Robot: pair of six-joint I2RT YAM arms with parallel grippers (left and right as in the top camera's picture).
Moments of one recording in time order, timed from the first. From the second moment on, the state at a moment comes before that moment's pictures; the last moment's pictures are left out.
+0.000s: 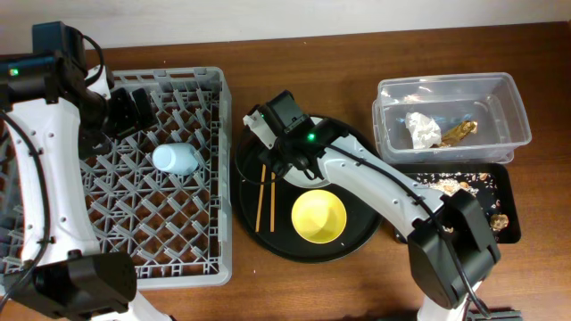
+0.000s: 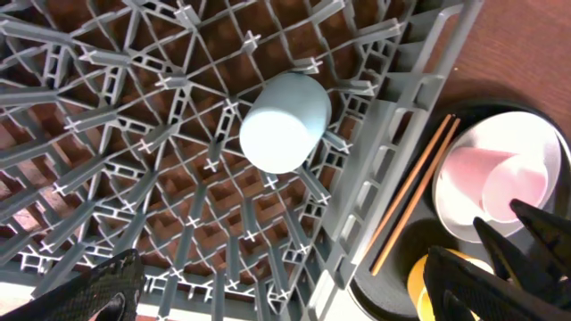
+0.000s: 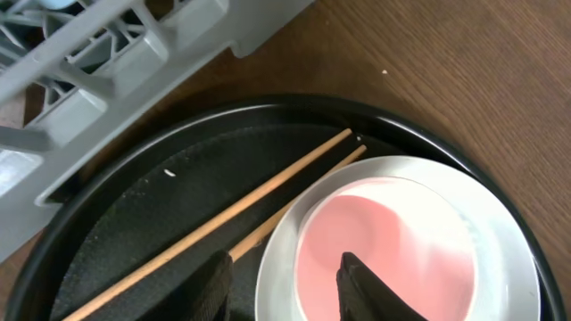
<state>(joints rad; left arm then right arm) 0.15 1.85 2.09 -1.59 0.13 -0.24 0.63 1.90 1.48 -0.61 -0.02 -0.20</state>
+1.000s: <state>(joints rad) 0.13 1.85 2.03 -1.69 0.99 0.38 0.35 1.35 1.81 -1.03 -0.46 -0.13</state>
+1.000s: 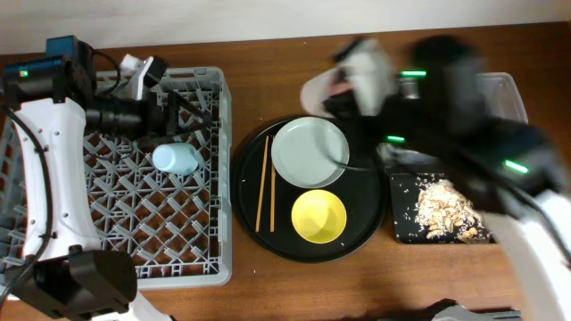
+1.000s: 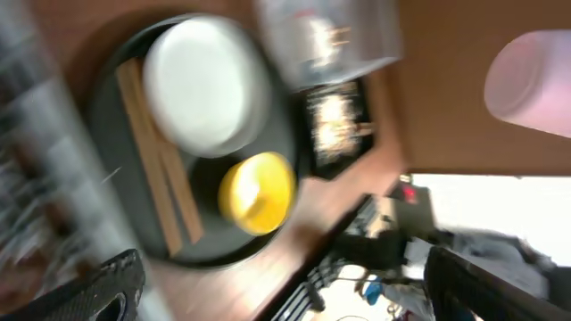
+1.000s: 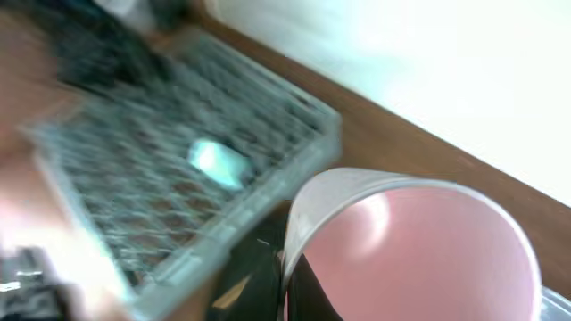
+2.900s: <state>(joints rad) -0.25 1.85 2.03 -1.68 1.29 0.67 0.19 1.59 1.76 -1.02 -1.39 -0.32</state>
